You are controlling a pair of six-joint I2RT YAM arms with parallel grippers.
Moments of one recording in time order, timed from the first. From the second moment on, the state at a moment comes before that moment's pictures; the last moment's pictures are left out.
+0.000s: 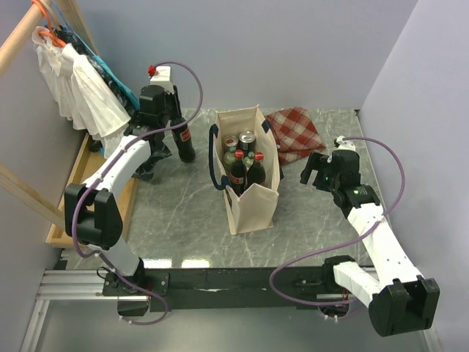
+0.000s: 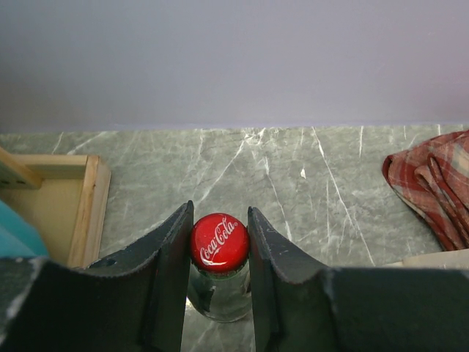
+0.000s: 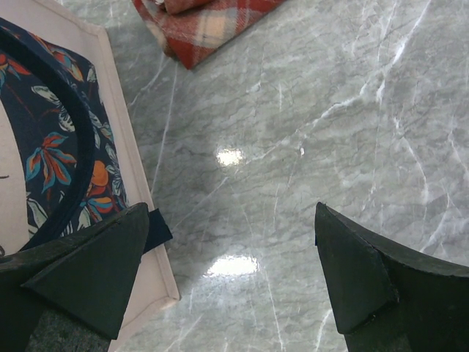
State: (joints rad) left arm -0.26 1.64 1.43 0.00 -0.16 -0.13; right arm 0.12 0.97 0.80 -0.48 0.06 0.36
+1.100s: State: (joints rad) left arm -0.26 1.61 1.36 0.09 -0.16 -0.05; right arm 0.12 0.96 0.80 -0.48 0.06 0.36
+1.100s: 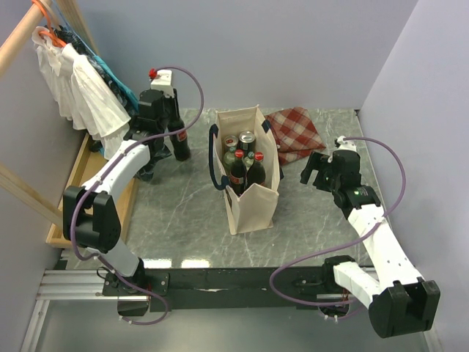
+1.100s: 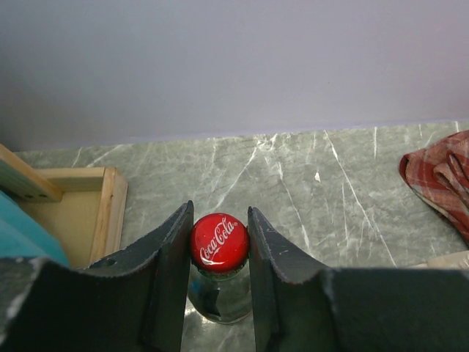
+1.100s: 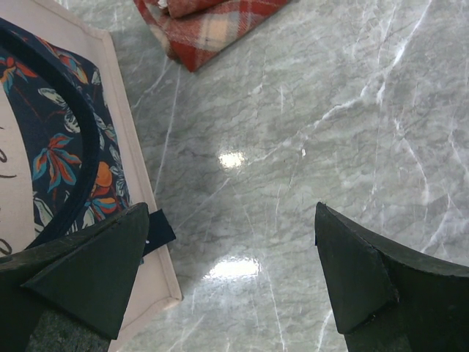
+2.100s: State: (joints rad) left arm -0.26 1.50 1.33 0.27 -0.19 -0.08; right arm 0.12 0.94 0.80 -0.48 0.06 0.36
